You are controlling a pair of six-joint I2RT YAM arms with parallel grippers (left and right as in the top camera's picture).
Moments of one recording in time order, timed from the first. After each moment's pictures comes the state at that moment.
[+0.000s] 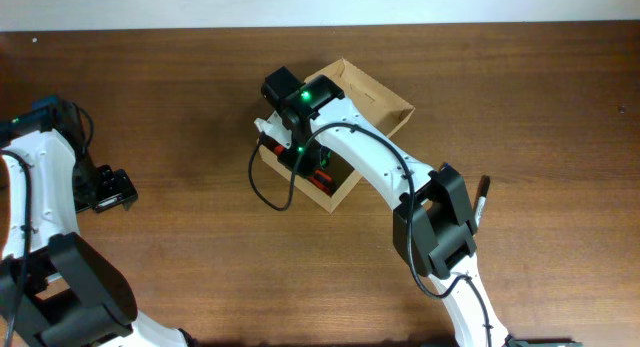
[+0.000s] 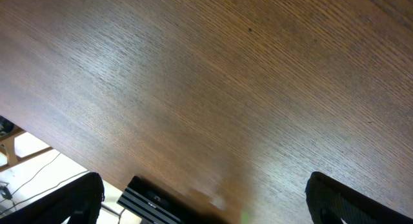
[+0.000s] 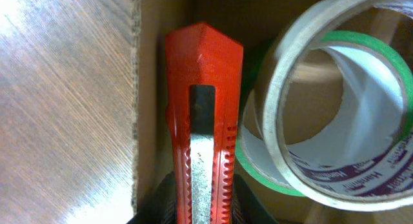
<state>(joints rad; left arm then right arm) 0.42 1.78 1.49 -1.38 -0.26 -0.16 0.66 2.33 2.13 -1.28 -0.08 -0.30</state>
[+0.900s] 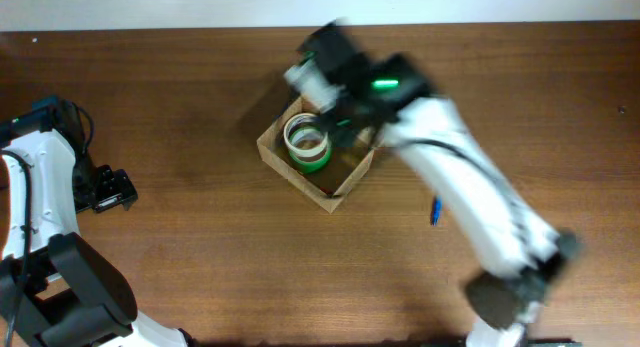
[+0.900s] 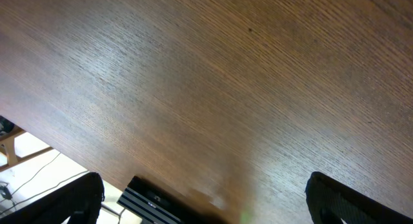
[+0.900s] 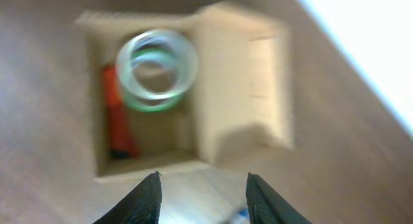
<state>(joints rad) 0.42 1.78 1.49 -1.38 -0.26 -0.16 0.55 1.84 2.14 -1.32 0.16 -0.26</state>
